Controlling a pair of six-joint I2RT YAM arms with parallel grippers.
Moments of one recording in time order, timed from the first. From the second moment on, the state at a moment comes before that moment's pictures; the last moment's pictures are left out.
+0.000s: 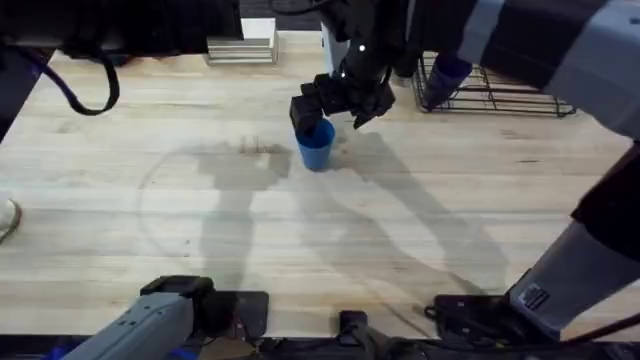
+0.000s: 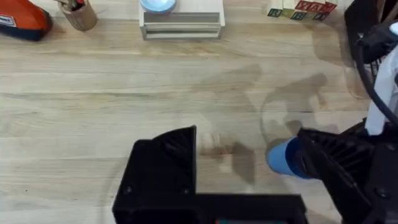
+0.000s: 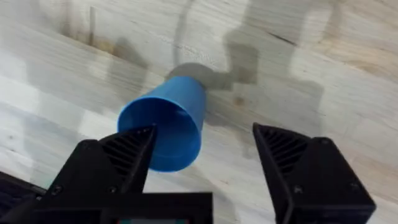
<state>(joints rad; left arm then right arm) -0.01 1.11 1.37 -0.97 0.09 -0.07 0.65 1.95 1.72 -1.08 -0.07 0.36</state>
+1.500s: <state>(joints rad) -0.01 1.11 1.37 -0.96 0.09 -0.07 0.50 1.97 2.08 -1.37 -0.07 0.23</state>
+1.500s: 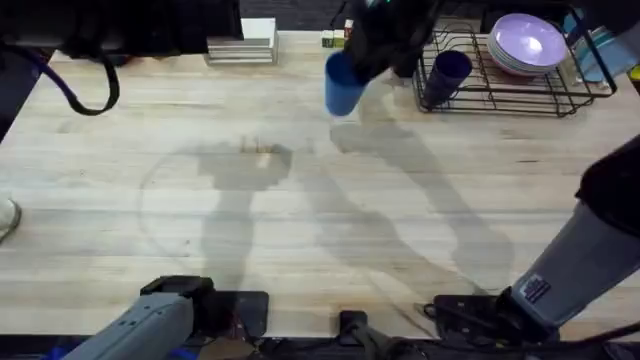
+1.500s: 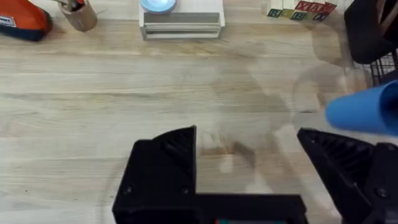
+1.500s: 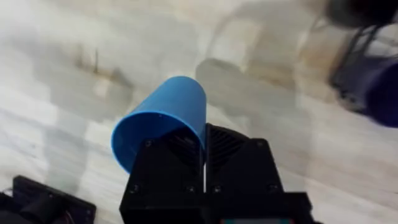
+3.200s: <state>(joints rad) -0.01 1.11 1.37 -0.96 0.09 -0.07 -0.04 1.67 2.08 -1.44 0.01 0.07</state>
